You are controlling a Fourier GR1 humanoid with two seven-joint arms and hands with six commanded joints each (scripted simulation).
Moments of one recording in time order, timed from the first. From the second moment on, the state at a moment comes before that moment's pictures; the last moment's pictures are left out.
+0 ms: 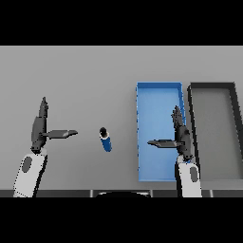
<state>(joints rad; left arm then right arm) -0.11 0.43 -0.16 -1.48 0.24 0.26 0.01 0.00 0.00 0.00 -1.57 0.00 0.00 0.00</state>
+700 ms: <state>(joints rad) -0.06 0.61 -0.21 -1.46 0.28 -0.09 -0.15 0.11 -0.14 0.10 -1.68 0.17 0.06 -0.05</state>
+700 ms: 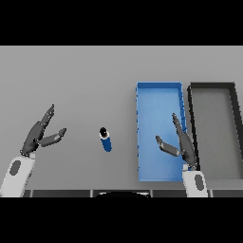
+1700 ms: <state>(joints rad) -0.08 0.43 -0.51 -1.55 0.09 -0.19 -0.07 0.10 -0.14 0.09 -1.68 0.13 0.09 -0.05</state>
